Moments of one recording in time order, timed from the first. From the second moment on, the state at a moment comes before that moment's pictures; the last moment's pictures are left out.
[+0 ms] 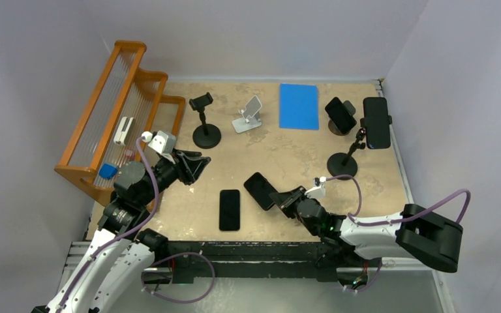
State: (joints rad) left arm -0.43 0.52 0.66 -0.18 0.26 -0.30; right arm 1.09 1.13 0.09 0.60 0.52 1.49
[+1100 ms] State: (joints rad) left arm -0.43 0.52 0.66 -0.18 0.26 -0.30; right arm 1.10 0.81 0.04 0.22 0.52 1.53
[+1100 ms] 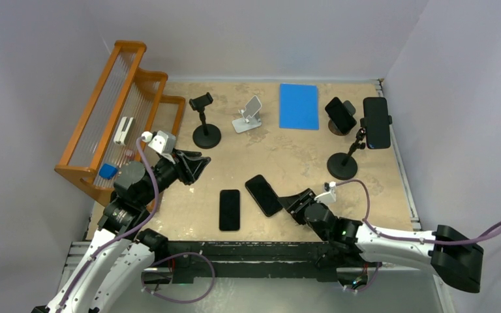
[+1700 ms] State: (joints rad) left arm -0.43 0.52 0.66 -0.18 0.26 -0.30; right arm 1.04 1.12 0.46 0.15 0.48 0.92
